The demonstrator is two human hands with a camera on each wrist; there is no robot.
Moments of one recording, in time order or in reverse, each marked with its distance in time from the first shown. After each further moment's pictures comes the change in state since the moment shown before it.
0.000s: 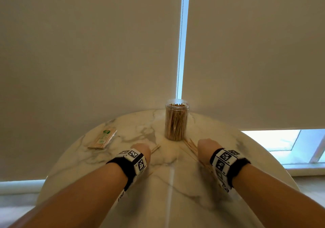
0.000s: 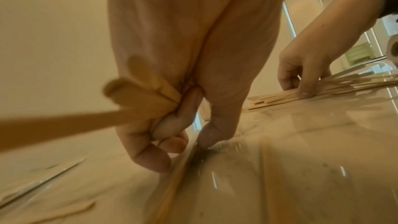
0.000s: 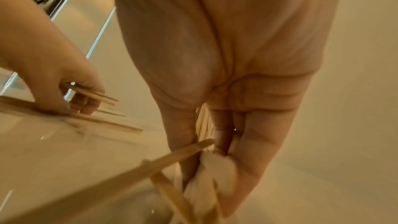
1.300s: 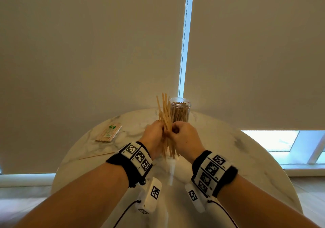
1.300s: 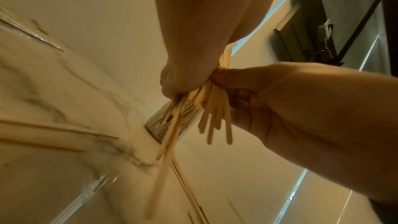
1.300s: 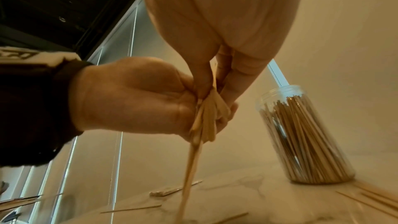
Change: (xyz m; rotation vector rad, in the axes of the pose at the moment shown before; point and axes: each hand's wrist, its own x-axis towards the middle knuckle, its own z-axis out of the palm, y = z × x) left_hand -0.054 0.032 -0.039 -1.902 0.072 0.119; right_hand -0.061 -0.078 -0.019 1.054 0.433 -0.311
